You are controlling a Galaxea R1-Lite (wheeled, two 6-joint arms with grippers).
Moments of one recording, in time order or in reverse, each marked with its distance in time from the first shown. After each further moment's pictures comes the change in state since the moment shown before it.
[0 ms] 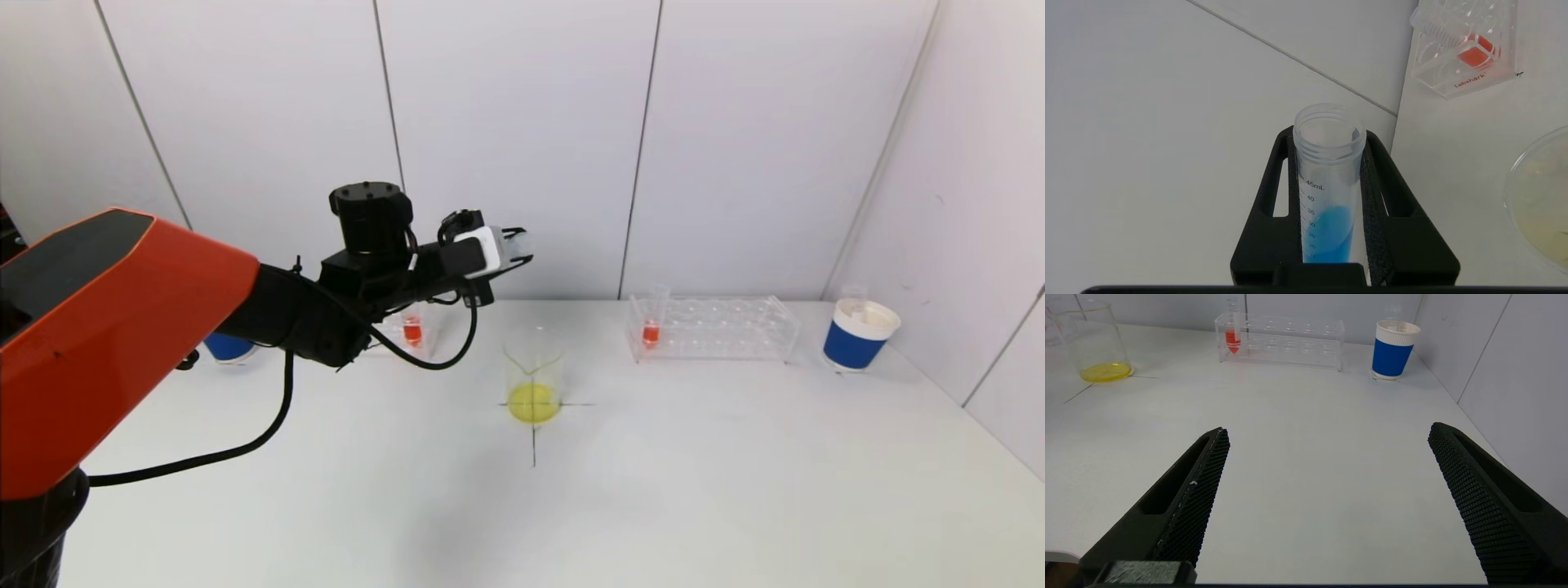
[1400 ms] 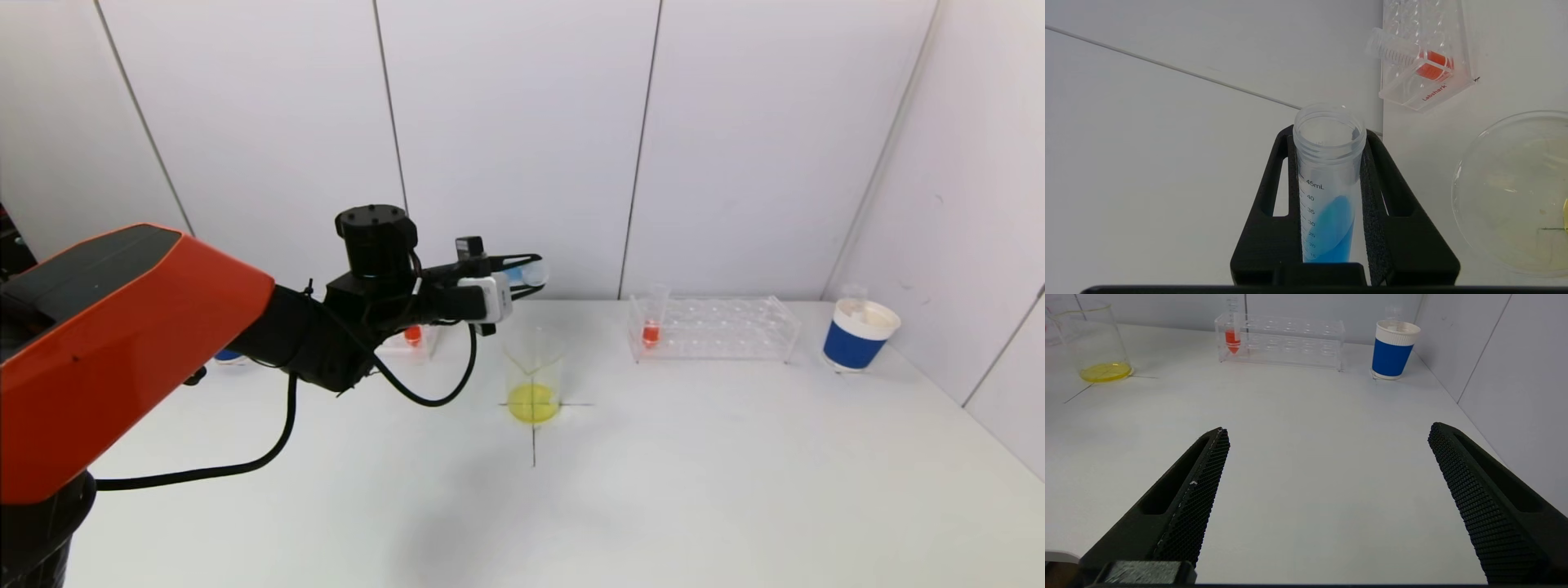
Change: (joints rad) left arm -0.013 0.006 0.101 -0.099 -0.121 0.149; right arm 0.001 0.000 0.000 0.000 0.000 0.000
